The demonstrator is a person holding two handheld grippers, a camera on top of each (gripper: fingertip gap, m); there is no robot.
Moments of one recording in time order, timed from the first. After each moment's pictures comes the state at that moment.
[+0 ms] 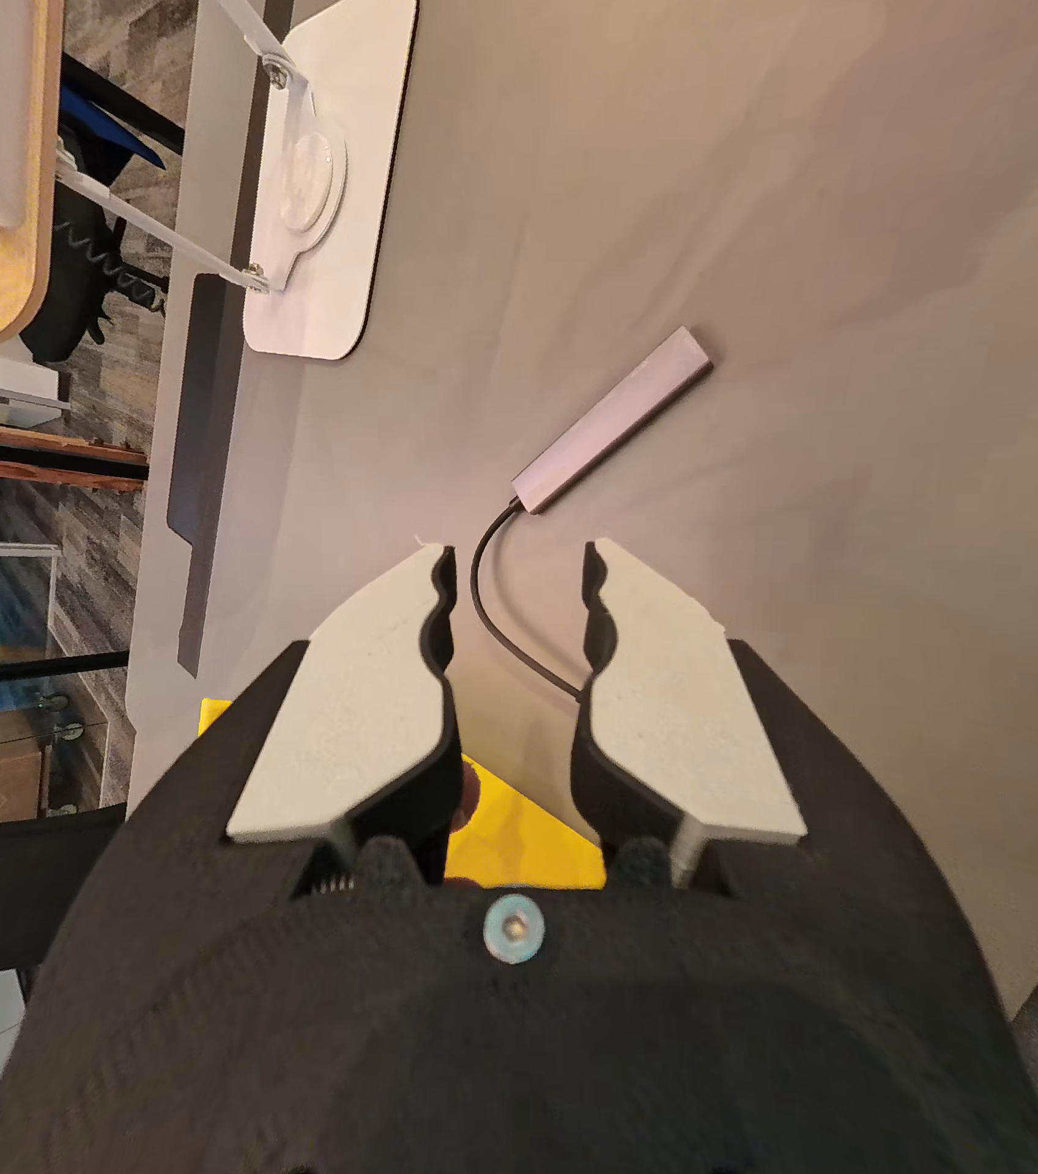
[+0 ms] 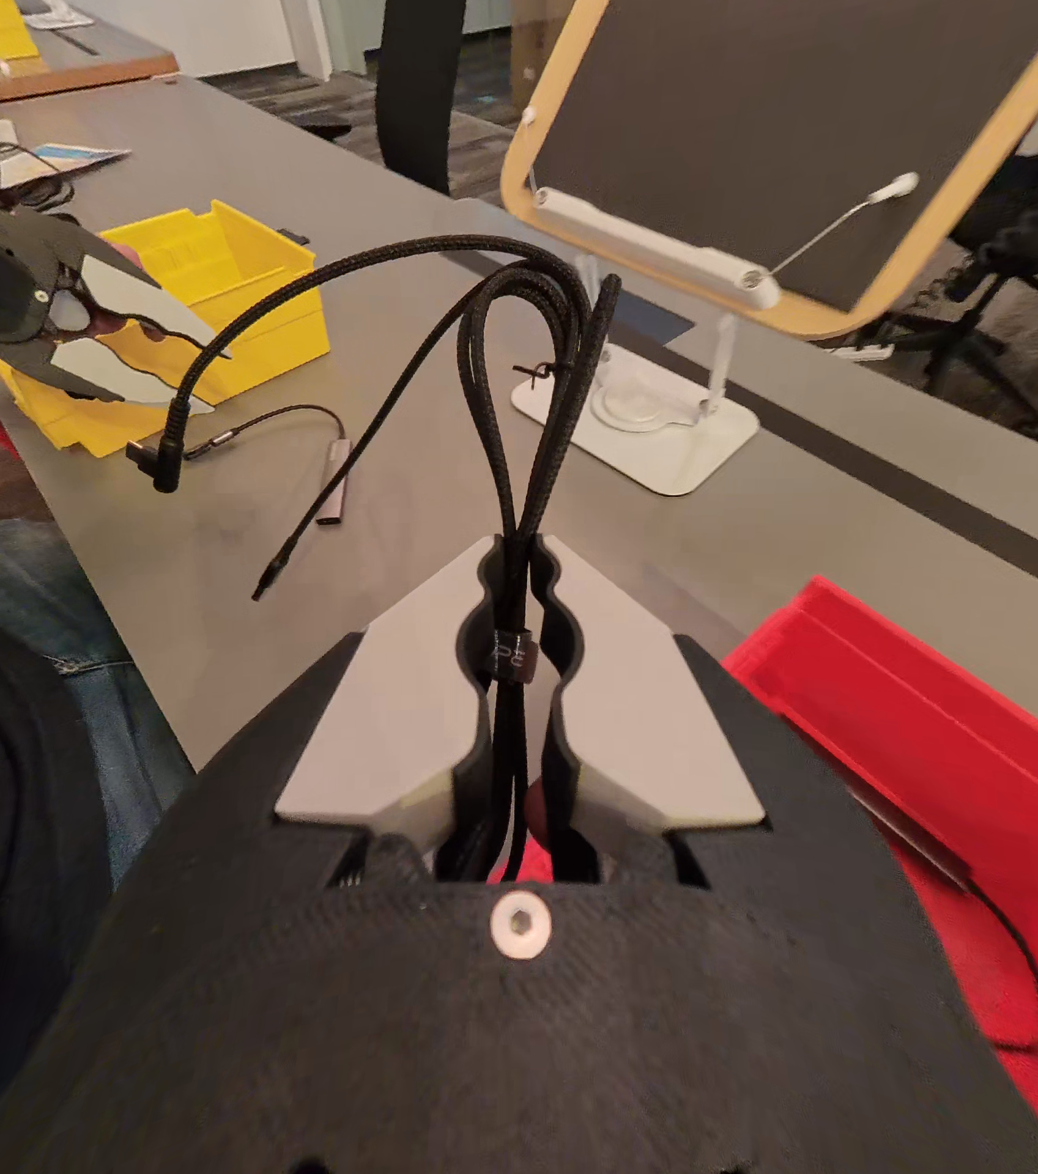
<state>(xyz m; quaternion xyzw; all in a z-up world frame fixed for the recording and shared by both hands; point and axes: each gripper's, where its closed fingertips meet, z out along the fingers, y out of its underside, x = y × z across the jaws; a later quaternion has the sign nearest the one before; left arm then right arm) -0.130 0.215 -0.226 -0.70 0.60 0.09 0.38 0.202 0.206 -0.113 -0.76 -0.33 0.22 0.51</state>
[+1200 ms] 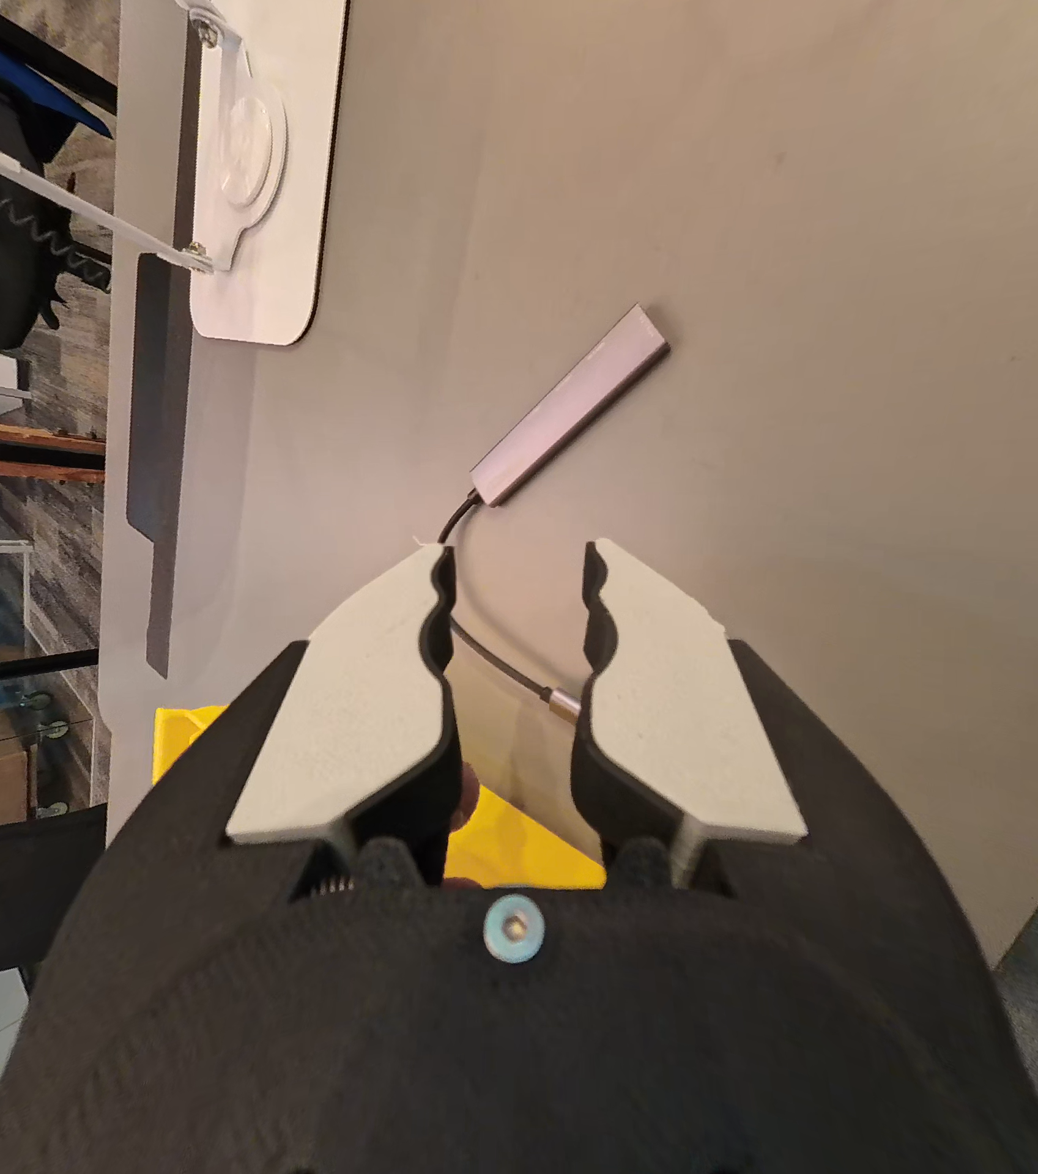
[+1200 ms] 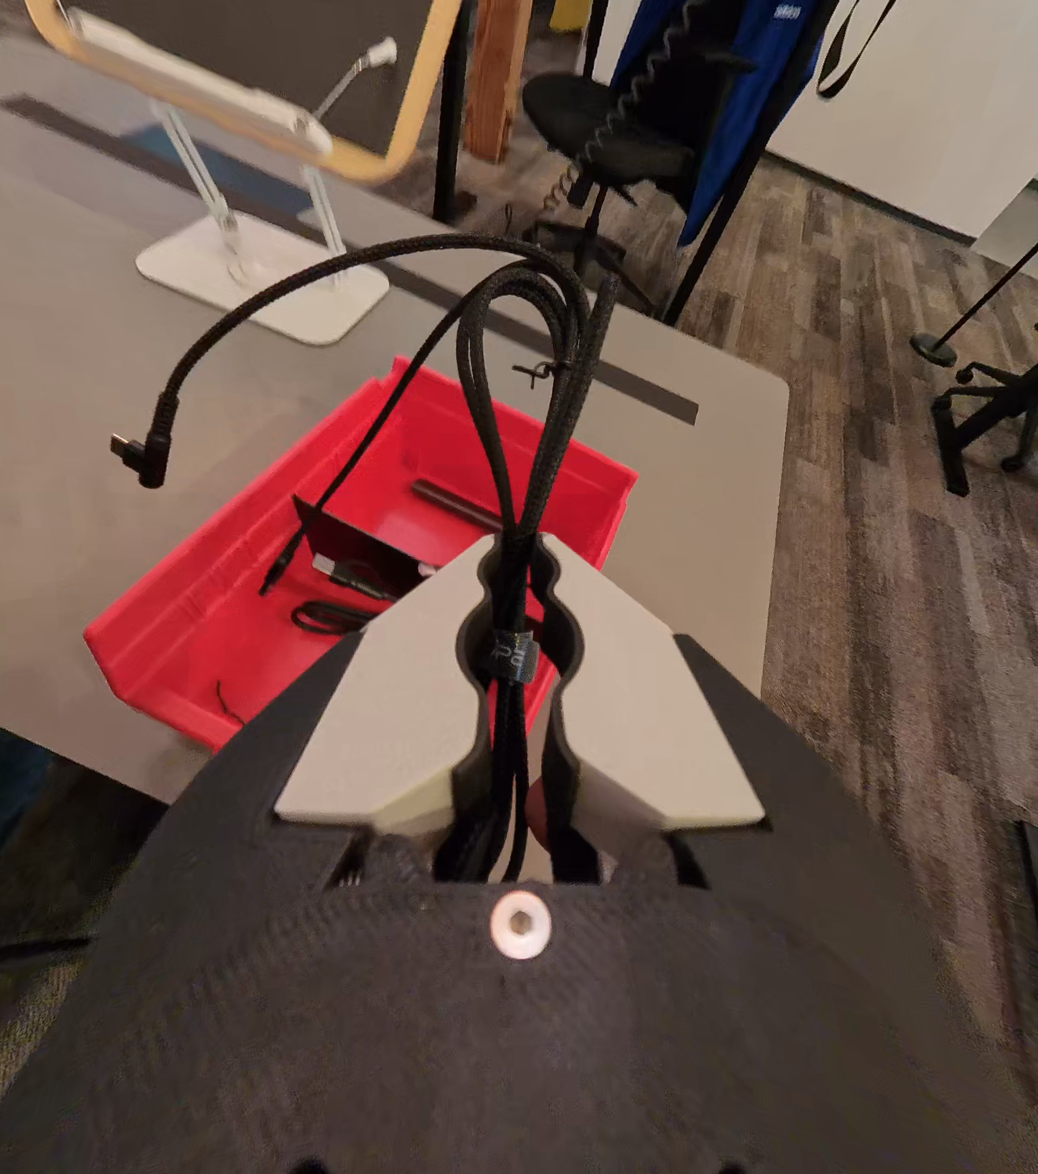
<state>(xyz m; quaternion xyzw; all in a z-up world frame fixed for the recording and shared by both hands) -0.127 0.206 -0.243 -0.70 0.61 0.09 0.36 0.433 0.146 -0.082 -0.82 -0.20 0.00 0.54</state>
